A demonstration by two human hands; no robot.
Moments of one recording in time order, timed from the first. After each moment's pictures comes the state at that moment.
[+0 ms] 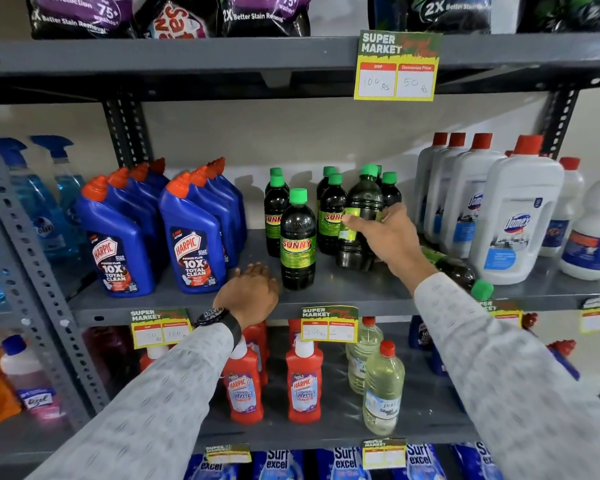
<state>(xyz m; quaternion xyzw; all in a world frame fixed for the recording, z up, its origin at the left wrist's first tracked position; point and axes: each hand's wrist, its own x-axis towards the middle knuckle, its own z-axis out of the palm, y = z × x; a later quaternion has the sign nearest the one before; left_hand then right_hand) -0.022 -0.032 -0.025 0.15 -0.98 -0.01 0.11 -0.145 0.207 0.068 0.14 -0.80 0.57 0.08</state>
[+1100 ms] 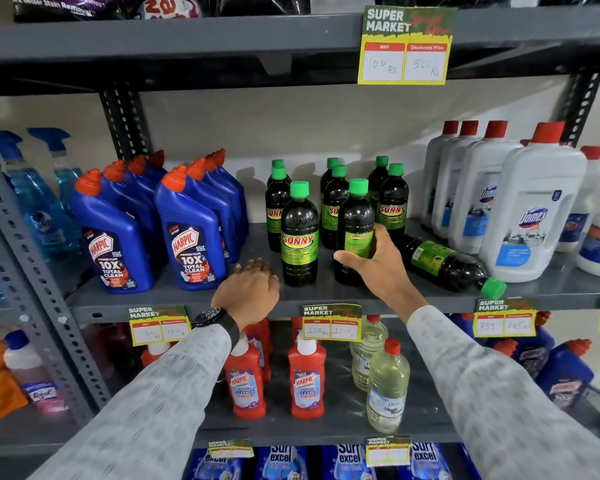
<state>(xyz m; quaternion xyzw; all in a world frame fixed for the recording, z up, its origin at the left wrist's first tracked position) -0.027 -0.036 -0.030 0.16 -0.98 -0.04 0.14 -0.152 0.199 0.000 0.29 -0.74 0.60 0.05</state>
